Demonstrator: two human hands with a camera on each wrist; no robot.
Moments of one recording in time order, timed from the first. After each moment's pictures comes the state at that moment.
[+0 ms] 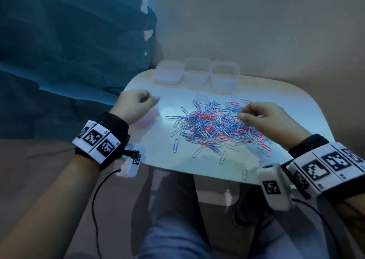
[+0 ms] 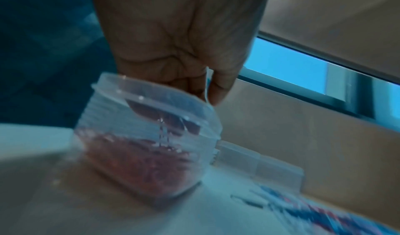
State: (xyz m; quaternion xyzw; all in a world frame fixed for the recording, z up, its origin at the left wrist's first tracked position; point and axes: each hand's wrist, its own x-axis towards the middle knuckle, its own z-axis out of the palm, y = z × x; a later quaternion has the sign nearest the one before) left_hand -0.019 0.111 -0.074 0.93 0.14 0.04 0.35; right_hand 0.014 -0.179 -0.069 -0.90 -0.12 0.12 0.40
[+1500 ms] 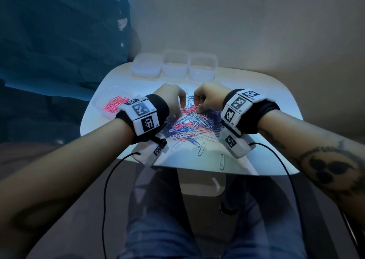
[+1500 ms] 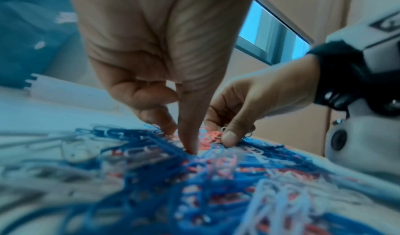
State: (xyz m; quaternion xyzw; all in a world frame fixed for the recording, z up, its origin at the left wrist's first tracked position) left_hand 0.035 0.009 -0.082 0.98 0.01 -0.13 0.17; right_hand 0.078 -0.127 -0.081 -0.93 -0.28 0.19 0.13
